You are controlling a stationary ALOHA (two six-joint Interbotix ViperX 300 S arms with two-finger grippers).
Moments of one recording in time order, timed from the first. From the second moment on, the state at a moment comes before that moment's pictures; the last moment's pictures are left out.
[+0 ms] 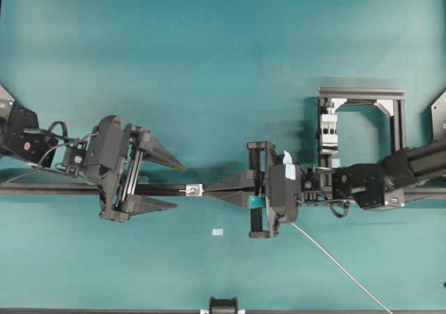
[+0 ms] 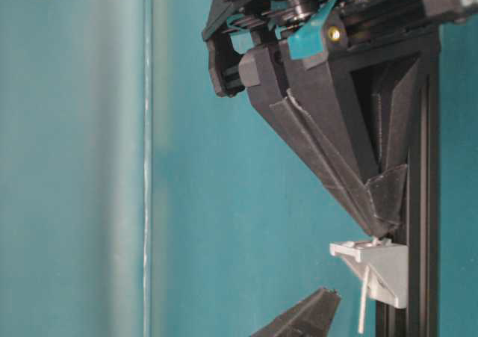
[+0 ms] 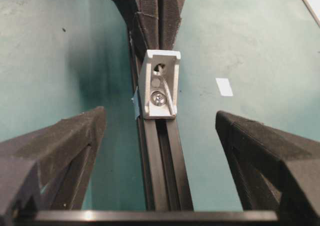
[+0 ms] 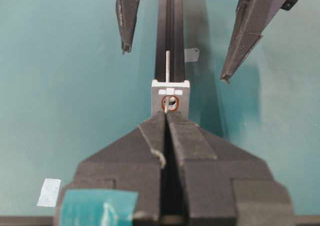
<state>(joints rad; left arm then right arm) -0.29 0.20 1.05 -0.07 -0.95 -0.19 0.35 0.43 0.68 0.43 -0.89 -0.02</state>
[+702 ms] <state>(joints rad) -0.29 0.20 1.03 -0.07 -0.91 -0.19 0.35 0.43 0.68 0.43 -0.88 -0.02</state>
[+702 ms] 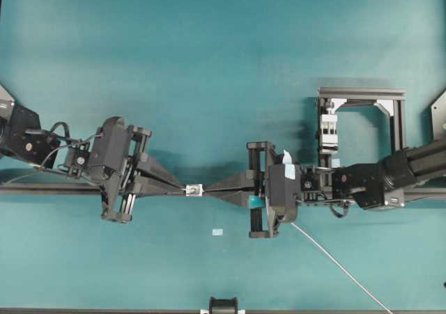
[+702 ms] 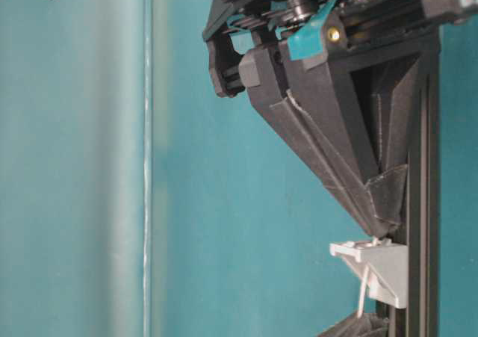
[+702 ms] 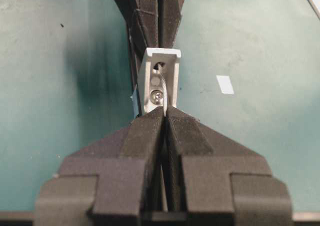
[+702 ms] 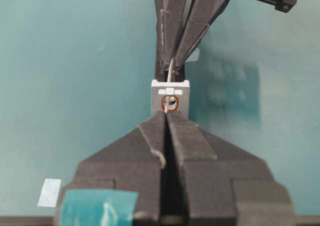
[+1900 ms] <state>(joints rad) -0.32 -0.01 1.15 -0.07 -0.75 -0.19 0.36 0.41 0.69 0.43 -0.82 -0.01</state>
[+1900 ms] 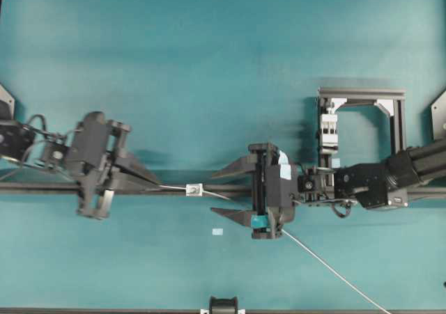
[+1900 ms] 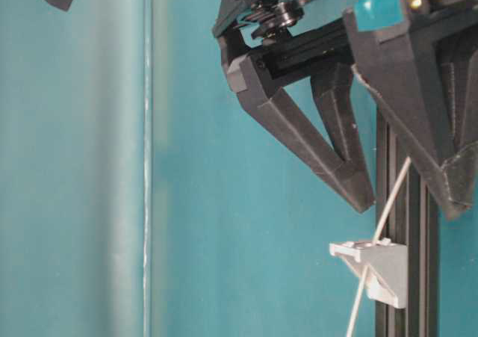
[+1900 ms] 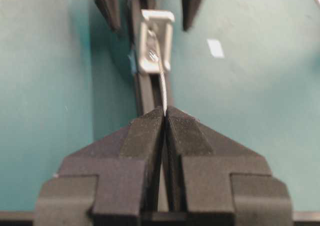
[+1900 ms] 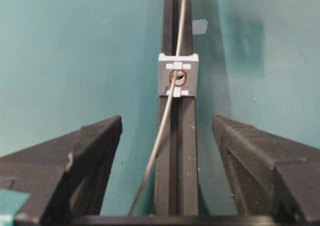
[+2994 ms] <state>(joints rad) -0.39 -0.32 1.31 -0.07 -0.49 -0.21 0.36 0.41 0.69 0.43 -0.82 -0.01</state>
